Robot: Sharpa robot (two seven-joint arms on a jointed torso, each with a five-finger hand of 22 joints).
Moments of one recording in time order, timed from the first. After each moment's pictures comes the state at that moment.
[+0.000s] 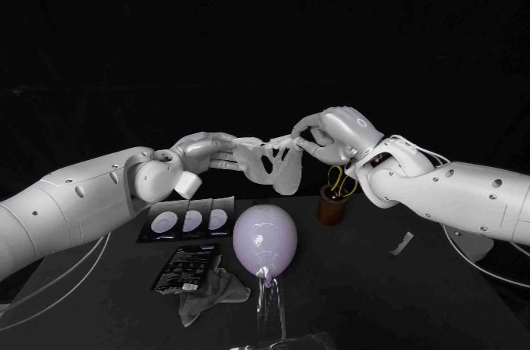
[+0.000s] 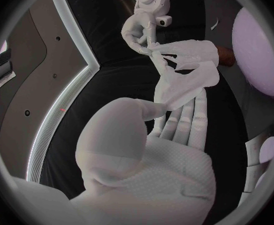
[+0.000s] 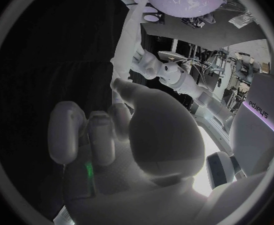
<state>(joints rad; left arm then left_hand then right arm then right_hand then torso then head) 1.37 -0.57 -0.05 1.01 -0.04 0.18 0.11 1.32 0.02 0.91 0.12 0.05 0.30 0.14 1.16 0.56 0.74 0.25 0.10 0.07 0.73 0.21 0.26 0.08 0.17 0.88 0.29 0.10 0.07 1.44 -0.75 -0.16 1.35 -1.41 -0.78 0.28 1.35 -0.09 0.58 0.04 0.05 1.03 0.08 0.37 0.44 1.41 0.01 1.32 1.31 1.47 -0.05 1.57 1.31 0.05 1.47 0.06 1.33 1.31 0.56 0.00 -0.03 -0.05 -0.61</state>
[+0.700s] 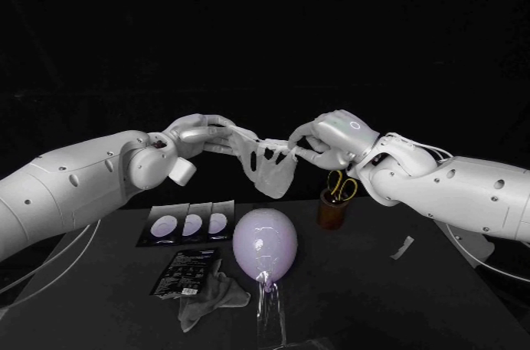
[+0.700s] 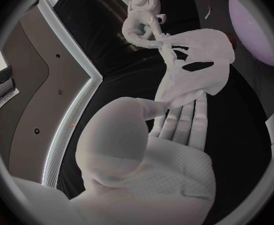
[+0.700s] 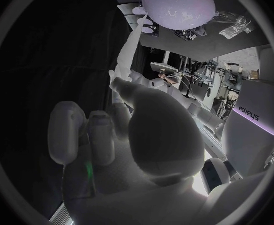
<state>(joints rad) 1.44 -0.57 -0.05 0.99 -0.17 0.18 0.16 1.35 0.01 0.87 0.11 0.05 0.35 0.15 1.13 0.56 0.92 0.22 0.18 0.07 0.79 0.19 0.24 0.09 0.15 0.84 0.29 0.08 0.07 1.46 -0.76 -0.16 1.36 -1.52 -0.69 0.31 1.36 -0.10 0.57 0.04 0.04 1.02 0.08 0.39 0.44 1.41 0.01 1.31 1.31 1.47 -0.05 1.57 1.31 0.05 1.46 0.06 1.33 1.31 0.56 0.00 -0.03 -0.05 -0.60</state>
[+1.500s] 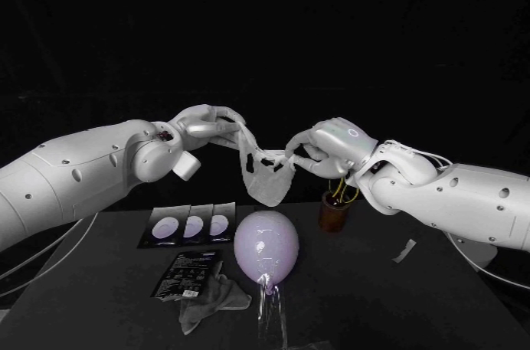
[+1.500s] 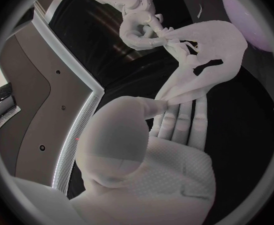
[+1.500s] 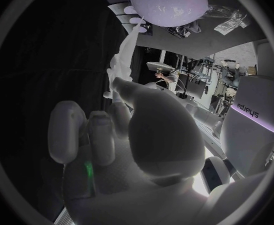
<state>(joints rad) 1.48 -0.57 -0.05 1.03 -0.29 0.16 0.17 1.37 0.00 0.84 0.13 0.05 0.39 0.14 1.11 0.56 1.06 0.17 0.22 0.08 0.90 0.14 0.34 0.15 0.15 0.83 0.29 0.09 0.08 1.46 -0.77 -0.17 1.41 -1.52 -0.67 0.29 1.36 -0.11 0.57 0.03 0.04 1.00 0.09 0.39 0.45 1.40 0.01 1.28 1.31 1.46 -0.04 1.57 1.31 0.05 1.46 0.05 1.32 1.31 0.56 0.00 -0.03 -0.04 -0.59</state>
